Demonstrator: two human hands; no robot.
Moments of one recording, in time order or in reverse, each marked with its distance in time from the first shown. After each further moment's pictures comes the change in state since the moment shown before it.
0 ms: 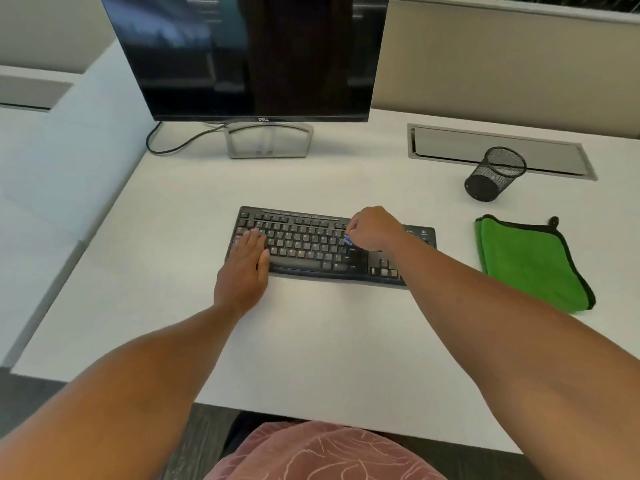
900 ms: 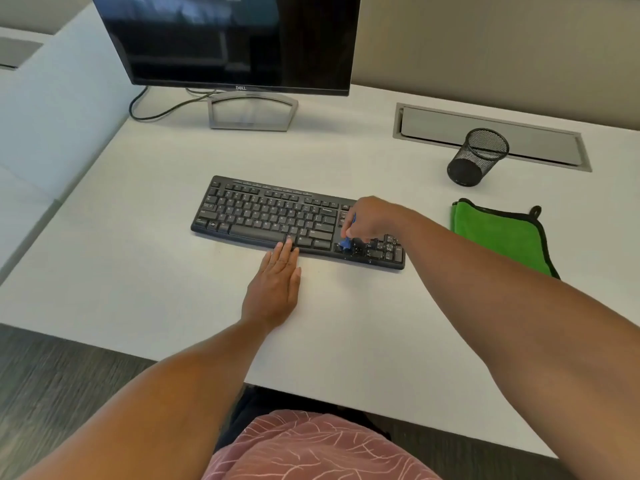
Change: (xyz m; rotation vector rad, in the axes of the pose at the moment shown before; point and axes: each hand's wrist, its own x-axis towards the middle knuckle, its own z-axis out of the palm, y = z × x) left_hand -0.072 0.098 0.091 0.087 -0.048 0.126; right_hand -0.024 0.075 -0.017 -0.061 -0.215 -0.205
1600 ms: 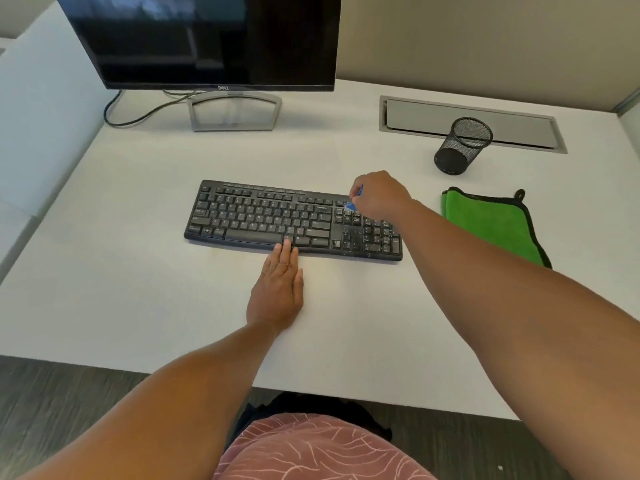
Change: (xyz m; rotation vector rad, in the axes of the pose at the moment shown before) left_hand -0.001 0.002 -0.002 -0.022 -0.070 -0.002; right_hand -0.001 -0.001 -0.009 0.049 0.360 0.177
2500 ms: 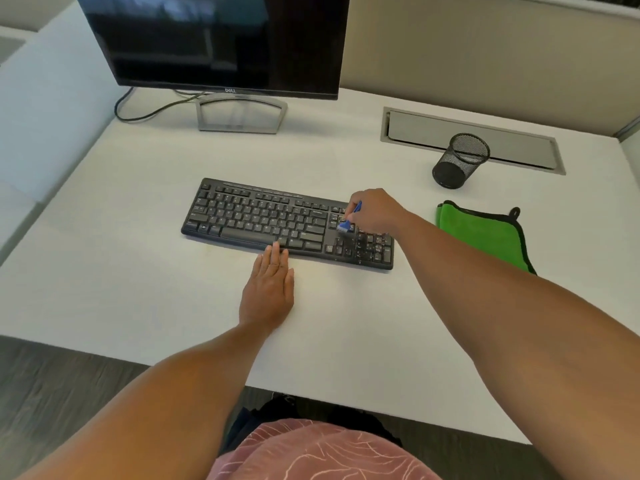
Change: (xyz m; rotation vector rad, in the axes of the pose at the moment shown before) left_hand -0.001 0.011 0.003 0.052 0.036 -0.092; right_hand 0.002 0.020 0.005 0.142 -0.099 -0.067
